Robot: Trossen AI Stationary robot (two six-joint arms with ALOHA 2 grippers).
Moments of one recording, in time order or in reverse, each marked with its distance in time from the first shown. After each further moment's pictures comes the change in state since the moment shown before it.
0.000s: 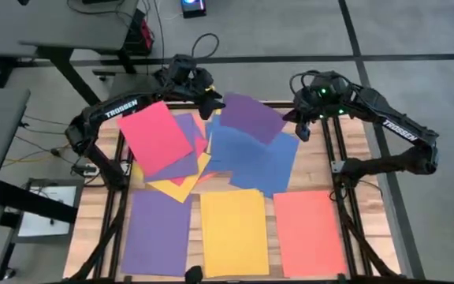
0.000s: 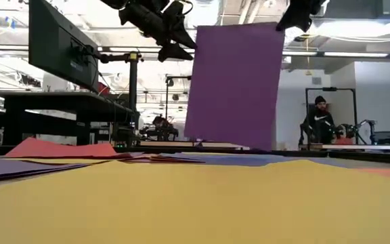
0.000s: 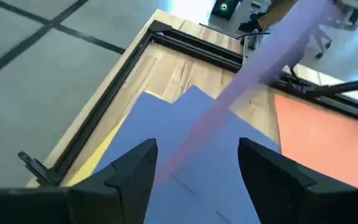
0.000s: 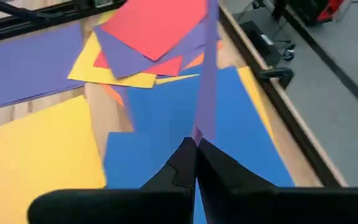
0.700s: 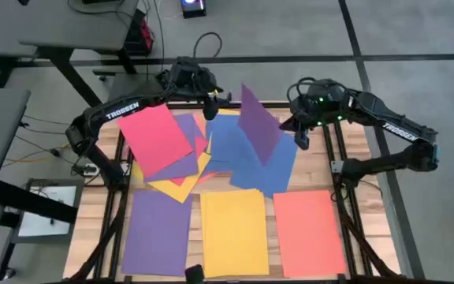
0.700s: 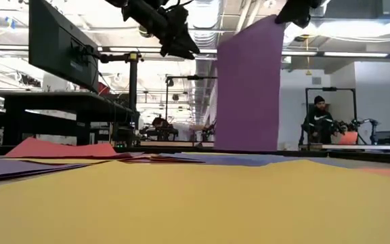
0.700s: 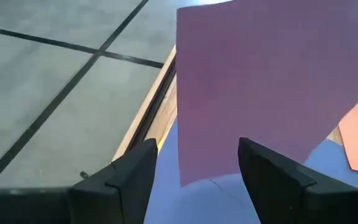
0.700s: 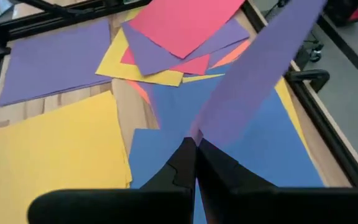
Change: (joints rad) left arm -0.045 0.001 -0.001 0.077 -0.193 0.136; right arm 0.096 0.001 0.000 -0.002 0.002 0.046
